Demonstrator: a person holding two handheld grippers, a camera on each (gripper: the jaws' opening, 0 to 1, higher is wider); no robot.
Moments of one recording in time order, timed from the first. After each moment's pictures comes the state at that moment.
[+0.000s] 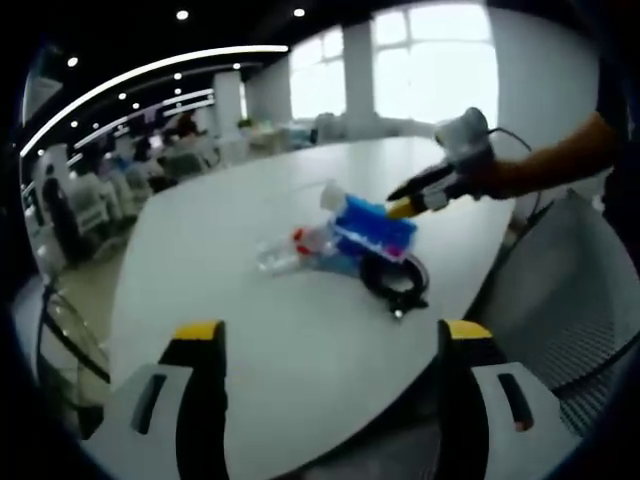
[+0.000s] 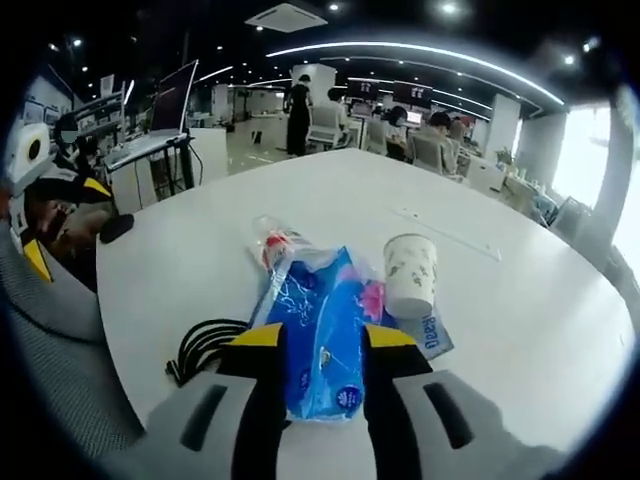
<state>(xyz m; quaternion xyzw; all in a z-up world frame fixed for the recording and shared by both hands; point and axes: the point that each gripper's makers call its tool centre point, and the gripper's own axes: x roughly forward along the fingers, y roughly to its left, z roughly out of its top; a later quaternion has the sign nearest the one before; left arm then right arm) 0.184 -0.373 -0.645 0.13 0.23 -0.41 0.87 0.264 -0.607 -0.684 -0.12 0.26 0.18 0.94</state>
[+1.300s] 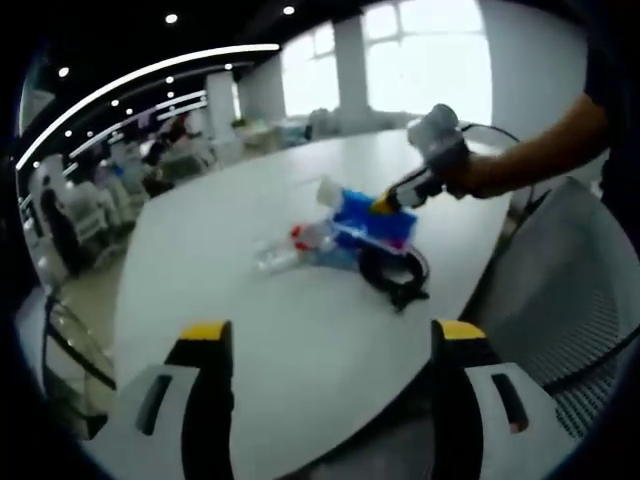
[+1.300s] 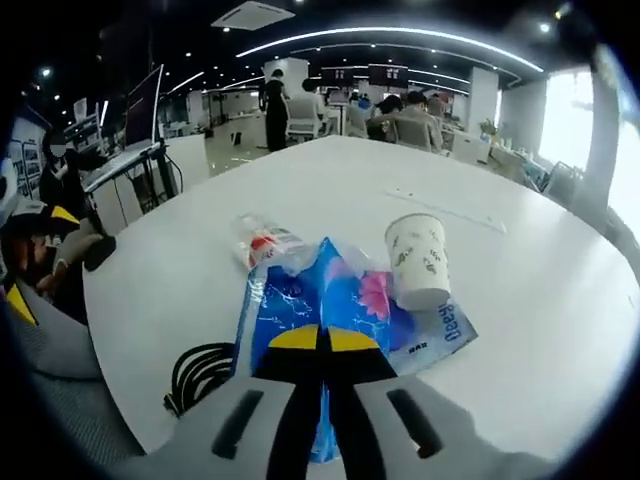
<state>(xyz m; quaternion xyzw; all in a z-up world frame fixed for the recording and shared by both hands) 0.183 -0.372 -0.648 0.15 0.23 -0.41 0.87 0.281 -0.600 -0.701 -0.07 0.29 0.15 0.94</state>
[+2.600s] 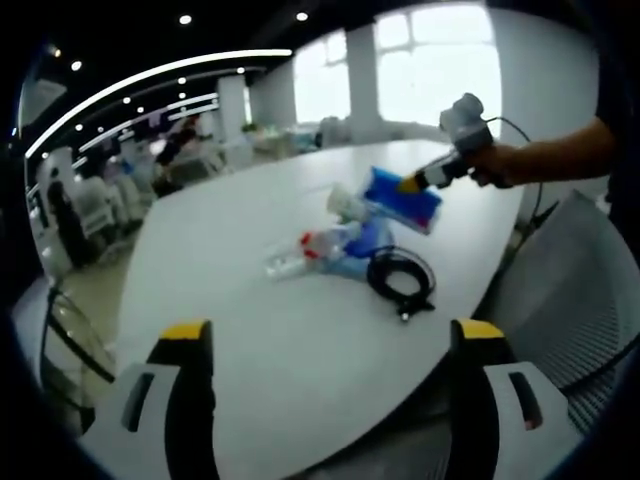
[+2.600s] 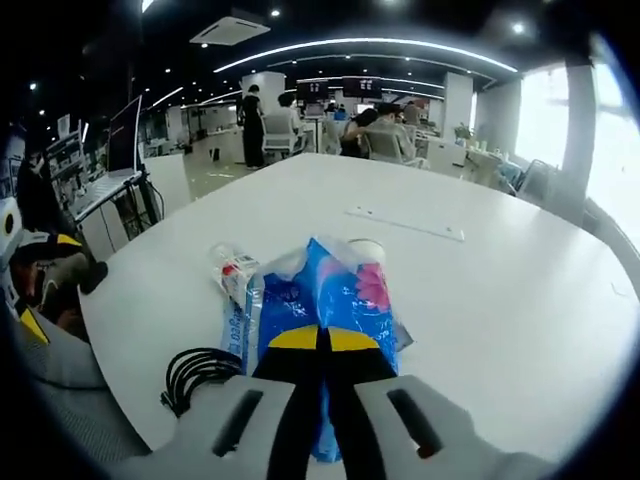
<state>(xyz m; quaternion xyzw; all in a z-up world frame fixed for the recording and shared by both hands) 0.189 -0.369 -0.642 0.13 0.22 -0.40 0.88 0.271 -0.653 -0.657 -0.06 0.27 0.10 0.96</state>
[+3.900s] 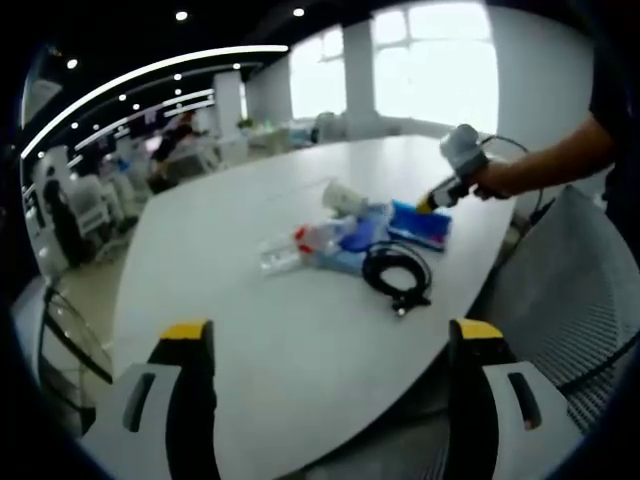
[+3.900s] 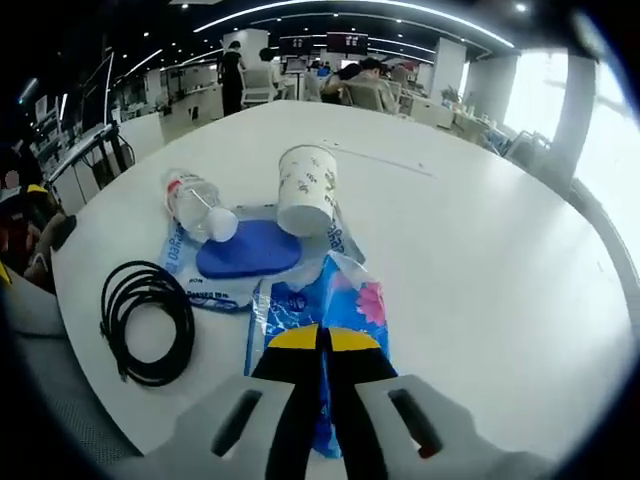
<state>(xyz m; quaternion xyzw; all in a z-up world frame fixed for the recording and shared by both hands) 0.187 -0.371 -0.647 0.14 0.23 -0.41 0.87 0.244 -0.711 -0.728 -0.07 0.36 0.06 0.93</state>
